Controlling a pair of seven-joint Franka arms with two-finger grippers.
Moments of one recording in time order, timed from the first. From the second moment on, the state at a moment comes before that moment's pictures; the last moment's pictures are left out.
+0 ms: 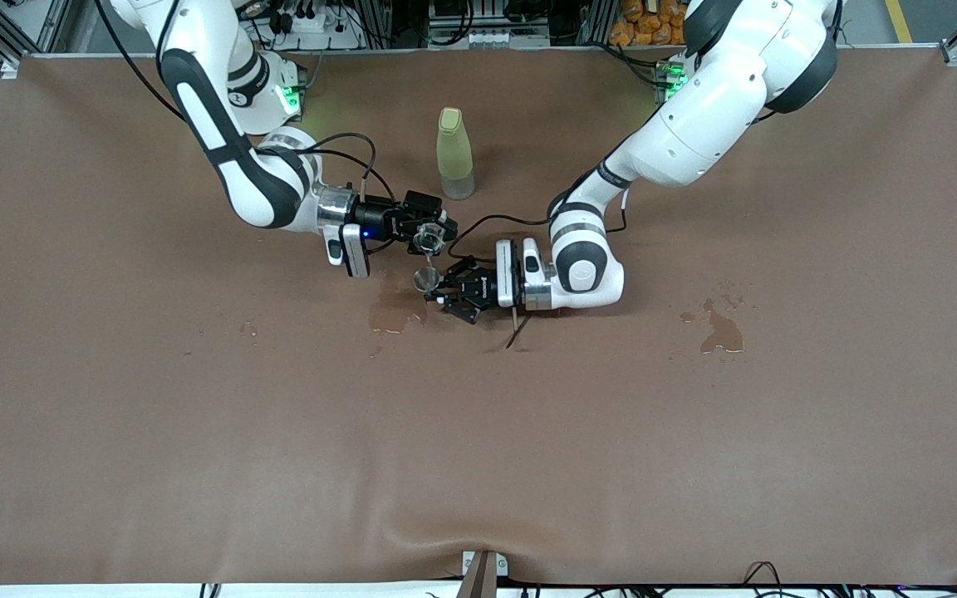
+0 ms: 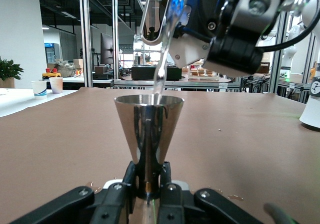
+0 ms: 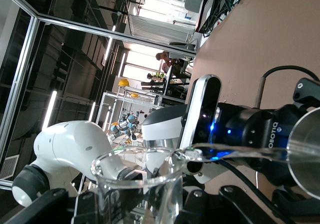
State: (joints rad) left arm -0.37 0.95 -0.37 -1.65 -1.94 2.18 2.72; right arm 0.39 0.28 0.16 -2.34 2.20 1.96 -1.44
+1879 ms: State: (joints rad) left arm -0.36 0.95 -0.37 -1.68 -1.94 2.16 2.73; right arm 0.39 0.27 0.17 -2.33 2.26 1.98 -1.14
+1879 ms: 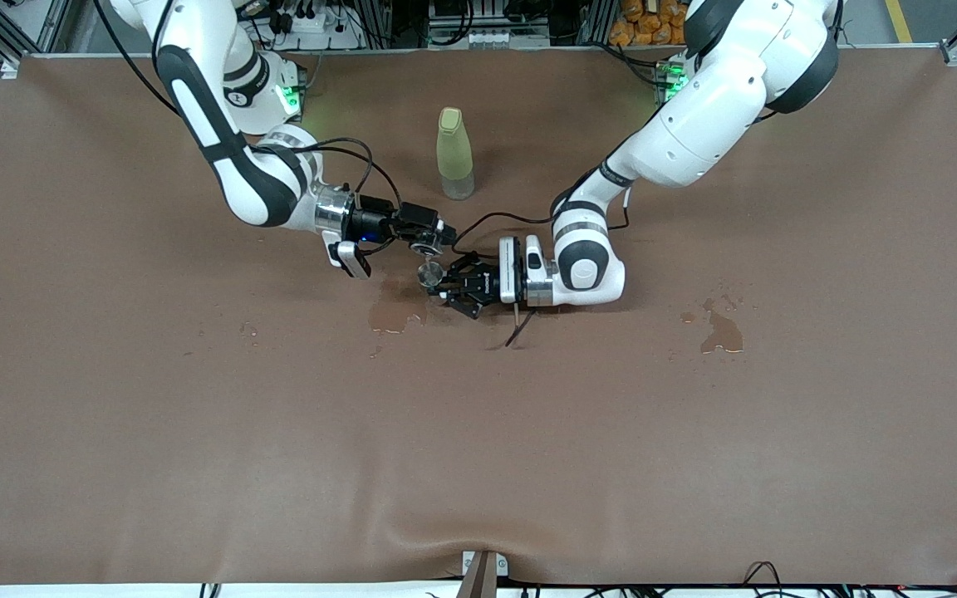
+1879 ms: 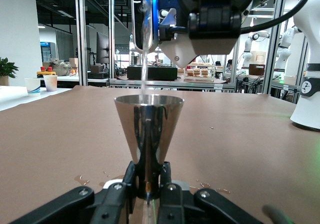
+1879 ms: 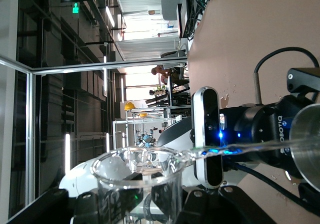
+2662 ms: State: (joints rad) left arm -0.36 0.95 -0.37 -1.68 -1.94 2.16 2.73; right arm 0.39 0.27 0.17 -2.33 2.30 1.99 -0.95
